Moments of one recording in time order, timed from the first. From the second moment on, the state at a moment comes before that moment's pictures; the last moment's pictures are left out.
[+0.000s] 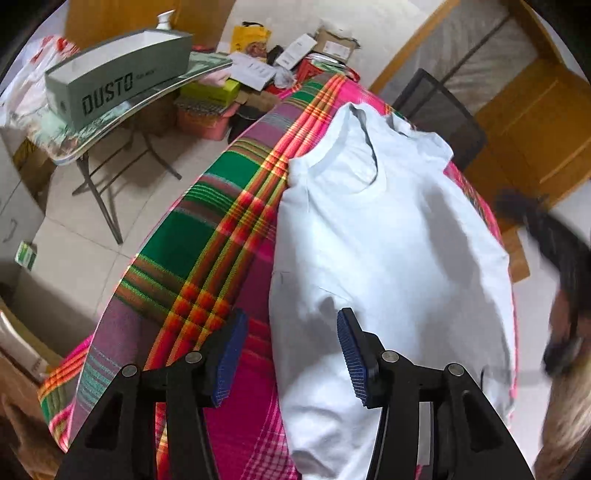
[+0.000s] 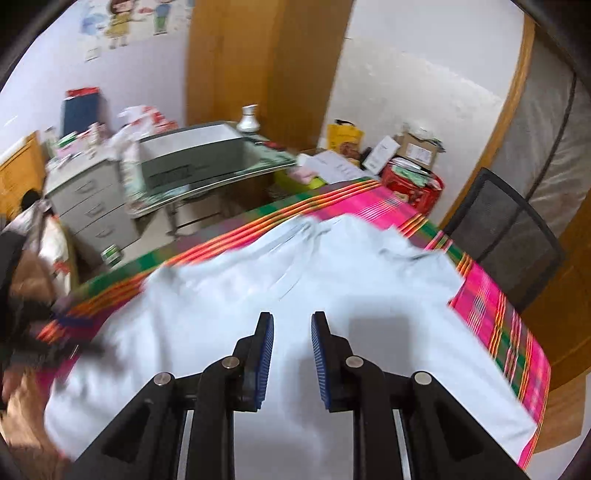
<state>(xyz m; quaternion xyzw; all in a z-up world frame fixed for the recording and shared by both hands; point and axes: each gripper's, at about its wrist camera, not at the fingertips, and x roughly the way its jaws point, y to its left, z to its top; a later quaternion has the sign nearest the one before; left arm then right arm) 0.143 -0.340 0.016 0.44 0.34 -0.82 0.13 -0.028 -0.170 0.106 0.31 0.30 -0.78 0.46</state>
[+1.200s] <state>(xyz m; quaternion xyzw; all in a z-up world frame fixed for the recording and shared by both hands) 0.138 -0.349 0.008 0.46 0.36 -0.80 0.13 0.172 -0.178 0.015 0.37 0.22 -0.68 0.59</state>
